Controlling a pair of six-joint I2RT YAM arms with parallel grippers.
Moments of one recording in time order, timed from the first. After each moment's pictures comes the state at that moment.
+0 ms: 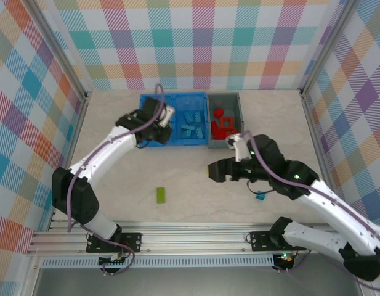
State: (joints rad) left arm -0.45 1.60 1.46 -0.81 -0.07 -0.01; right arm 0.87 0.97 1.10 -0.71 -0.23 0.54
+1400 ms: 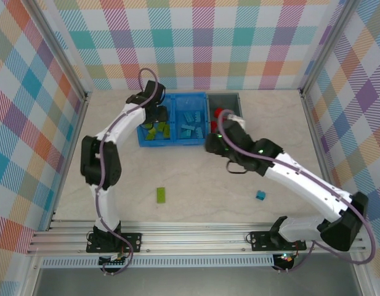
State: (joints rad) left arm -0.36 1.94 1.74 -0.79 -0.18 -0.45; right arm 0.78 1.24 1.20 -0.84 0.35 0.82
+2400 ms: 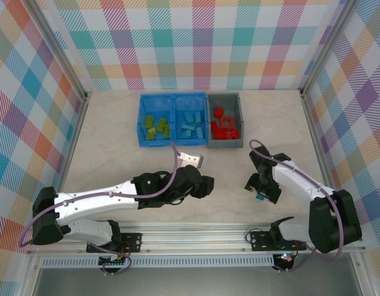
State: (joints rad) left arm -1.24 1.27 1.03 -0.50 -0.35 -0.81; right arm 0.33 1.29 0.71 -1.01 0.06 0.87
